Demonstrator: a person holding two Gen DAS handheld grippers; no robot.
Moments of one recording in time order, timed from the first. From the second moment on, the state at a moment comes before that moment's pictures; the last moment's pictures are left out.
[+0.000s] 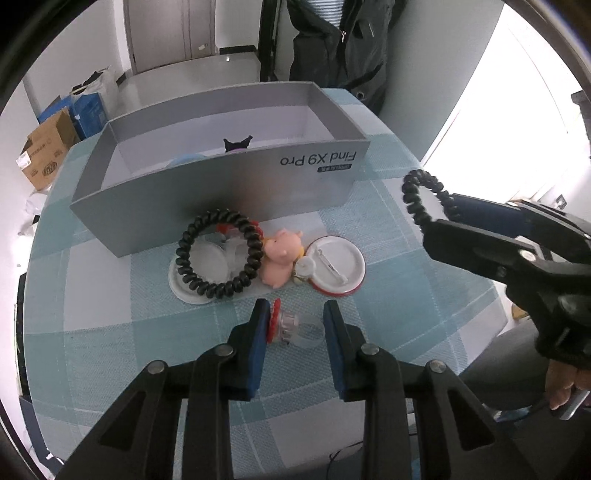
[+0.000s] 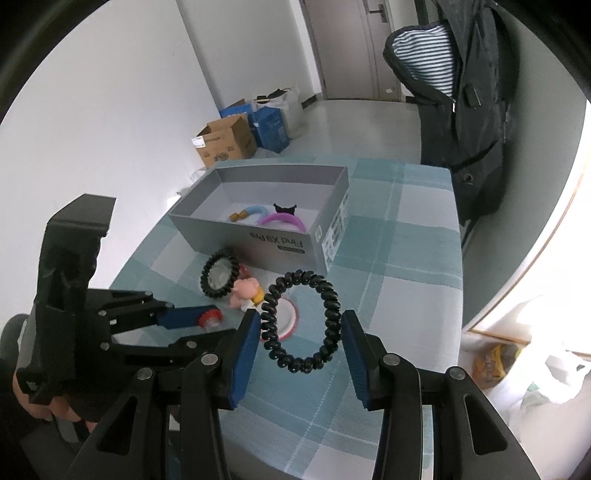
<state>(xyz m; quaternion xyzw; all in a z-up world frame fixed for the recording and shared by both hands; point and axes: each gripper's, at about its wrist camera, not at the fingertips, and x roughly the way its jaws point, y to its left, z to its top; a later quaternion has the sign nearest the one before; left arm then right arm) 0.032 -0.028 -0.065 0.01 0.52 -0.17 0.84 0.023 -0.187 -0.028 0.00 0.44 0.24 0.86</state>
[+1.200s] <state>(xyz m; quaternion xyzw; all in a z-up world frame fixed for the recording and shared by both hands) 0.111 0.048 -0.005 -0.18 0.44 -0.17 0.86 0.095 -0.142 0.018 0.09 0.42 0.27 0.86</state>
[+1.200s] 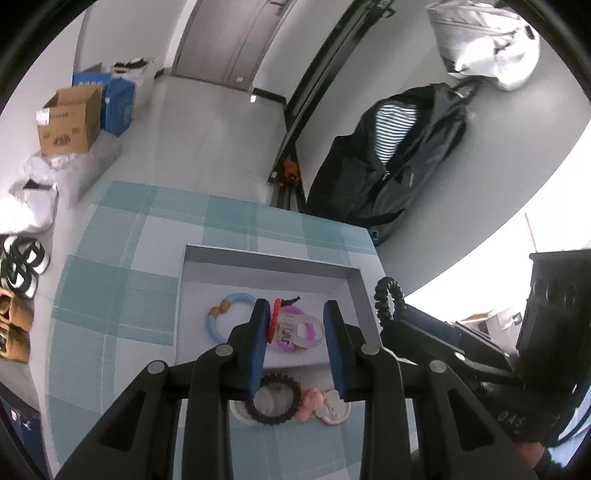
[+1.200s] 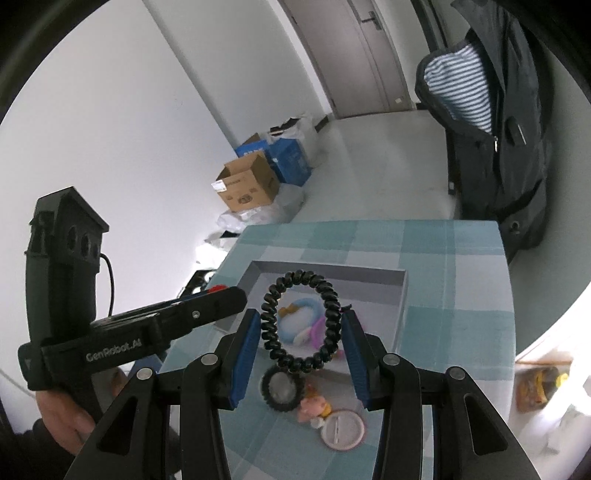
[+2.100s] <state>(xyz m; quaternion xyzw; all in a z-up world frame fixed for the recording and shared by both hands) 0.148 0.057 -0.034 -0.25 0.48 -0.16 0.82 0.135 -0.133 -0.013 0.10 0.47 0.24 0.84</state>
